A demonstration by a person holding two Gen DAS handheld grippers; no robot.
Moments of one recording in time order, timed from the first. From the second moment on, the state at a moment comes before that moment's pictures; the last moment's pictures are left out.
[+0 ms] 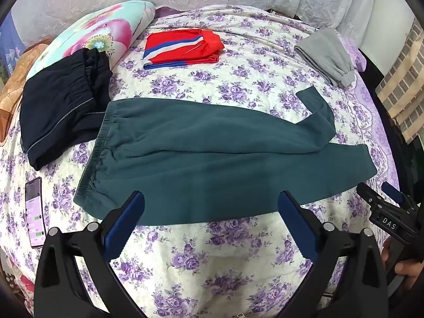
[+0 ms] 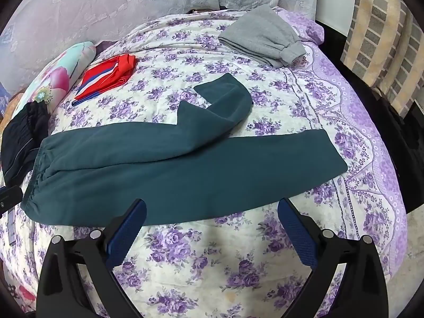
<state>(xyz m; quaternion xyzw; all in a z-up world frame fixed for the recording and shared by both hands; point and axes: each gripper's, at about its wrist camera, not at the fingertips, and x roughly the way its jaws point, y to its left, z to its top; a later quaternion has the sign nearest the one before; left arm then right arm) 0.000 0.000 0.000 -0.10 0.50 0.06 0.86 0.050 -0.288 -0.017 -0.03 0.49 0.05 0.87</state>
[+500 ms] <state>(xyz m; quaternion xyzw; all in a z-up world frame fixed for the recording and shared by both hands) 0.003 0.001 -0.001 -0.09 0.50 0.06 0.86 0.051 -0.288 -0.019 -0.03 0.49 0.05 0.87</state>
